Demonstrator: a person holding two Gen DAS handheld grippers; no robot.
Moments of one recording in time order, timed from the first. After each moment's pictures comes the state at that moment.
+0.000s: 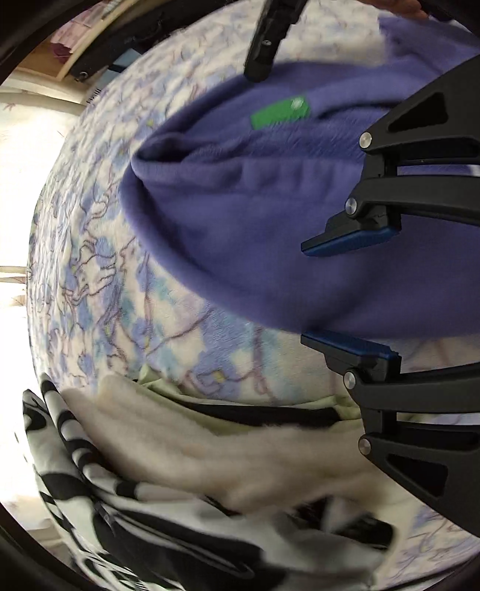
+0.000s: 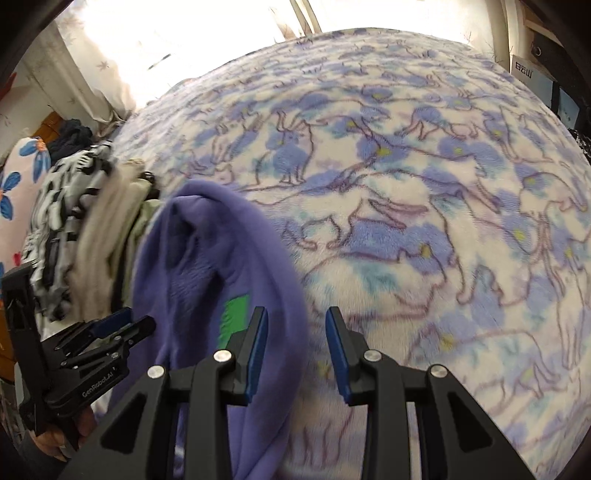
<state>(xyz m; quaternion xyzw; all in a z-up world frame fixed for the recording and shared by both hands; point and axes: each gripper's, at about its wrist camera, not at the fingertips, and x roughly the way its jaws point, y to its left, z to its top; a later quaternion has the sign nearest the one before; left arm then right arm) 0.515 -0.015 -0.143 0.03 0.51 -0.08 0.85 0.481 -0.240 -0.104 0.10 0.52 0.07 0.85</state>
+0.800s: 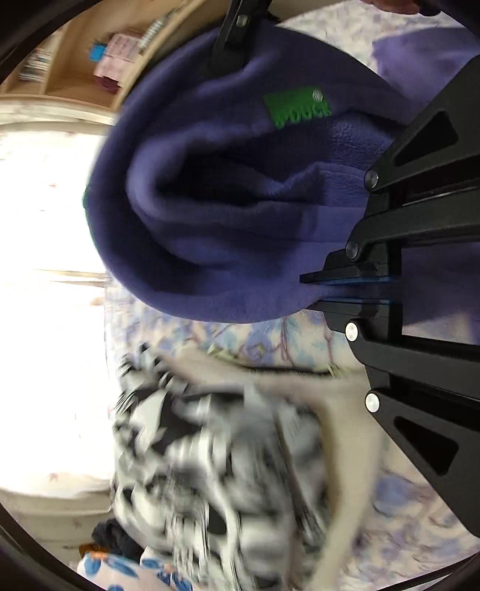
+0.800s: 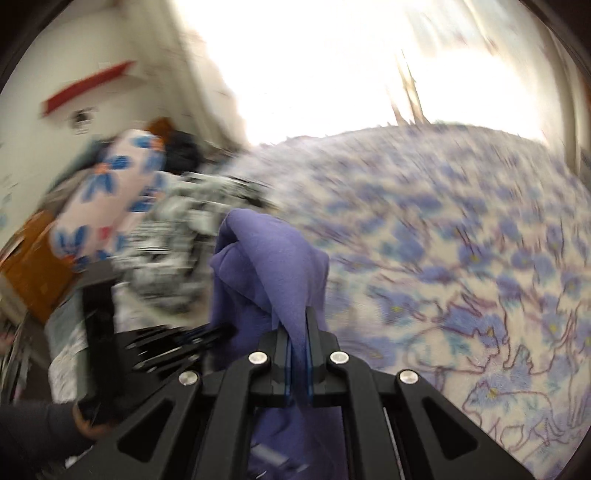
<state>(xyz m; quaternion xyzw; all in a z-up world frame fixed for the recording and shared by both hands) 0.417 0.022 -0.067 -0.02 0.38 -0.11 0.92 0.399 -0.184 -0.009 0.07 0.35 0.26 0.90</state>
